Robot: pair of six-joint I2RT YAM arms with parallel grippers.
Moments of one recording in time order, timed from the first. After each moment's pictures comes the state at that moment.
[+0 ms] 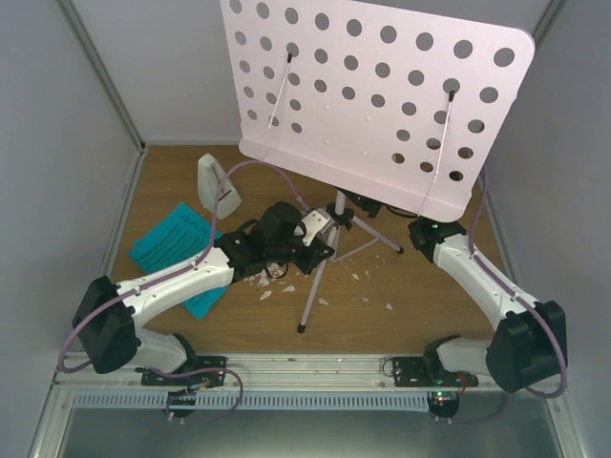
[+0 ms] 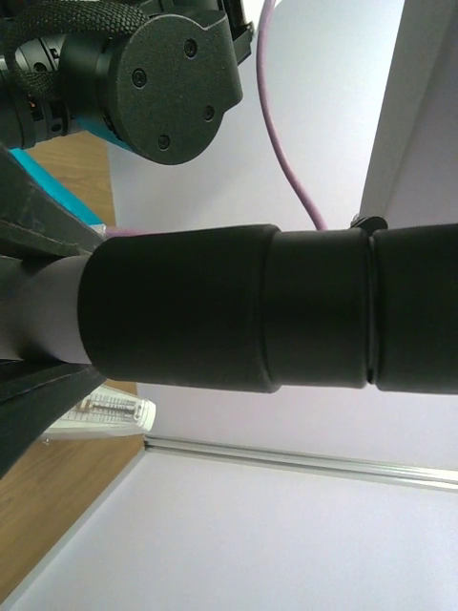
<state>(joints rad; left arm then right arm) -0.84 1.38 1.05 -0.28 0.24 -0.19 0.34 1.29 0.96 0.61 -1.01 0.22</state>
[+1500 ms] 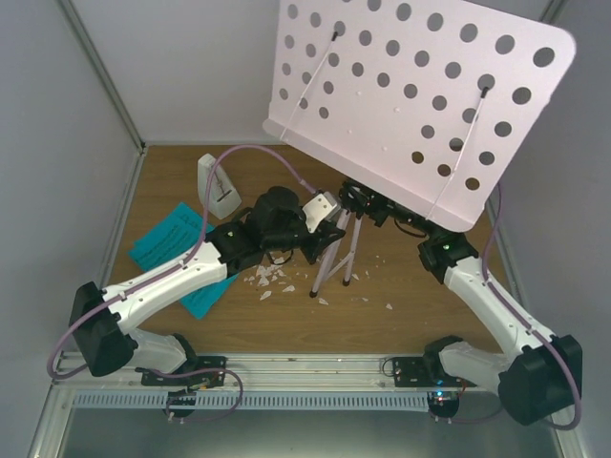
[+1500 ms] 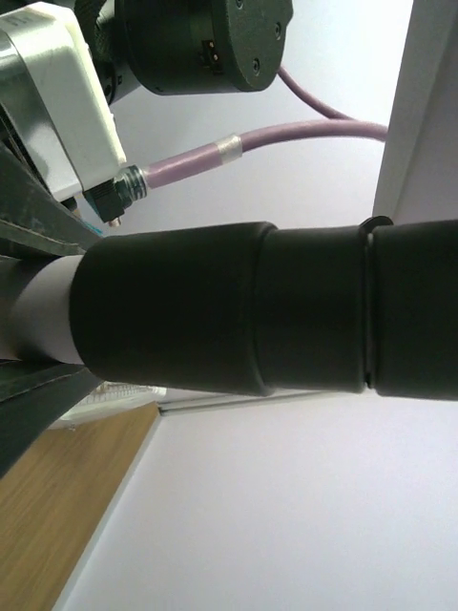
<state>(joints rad) -0.85 1.35 1.18 -0.24 0.25 -0.07 0.36 1.12 0.85 0.52 -0.81 0.33</state>
